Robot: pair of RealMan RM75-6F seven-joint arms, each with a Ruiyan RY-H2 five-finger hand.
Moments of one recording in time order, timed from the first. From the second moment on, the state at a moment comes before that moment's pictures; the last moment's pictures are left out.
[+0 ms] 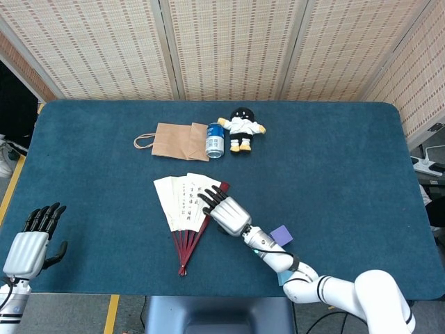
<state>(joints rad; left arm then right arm) -0.15 -1.20 -0.03 -1.52 1.48 1.40 0.05 0.83 -1.94 0.17 -0.99 -1.57 0.90 -0.16</state>
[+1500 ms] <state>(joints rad) -0.16 -1.25 -0.05 -1.44 1.52 1.44 -0.14 0.87 -1.90 0.28 -1.20 -1.47 1.08 -0.15</state>
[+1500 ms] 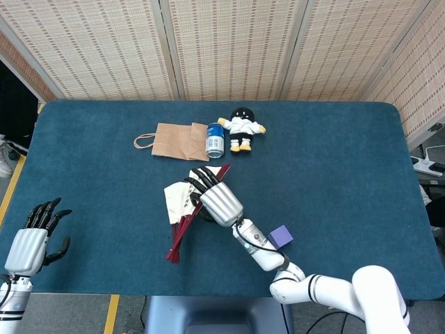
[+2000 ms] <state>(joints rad) -0.28 -1.34 -0.05 -1.46 1.54 1.26 -0.85 0.97 -1.74 0.47 -1.59 -1.15 1.00 -0.46</state>
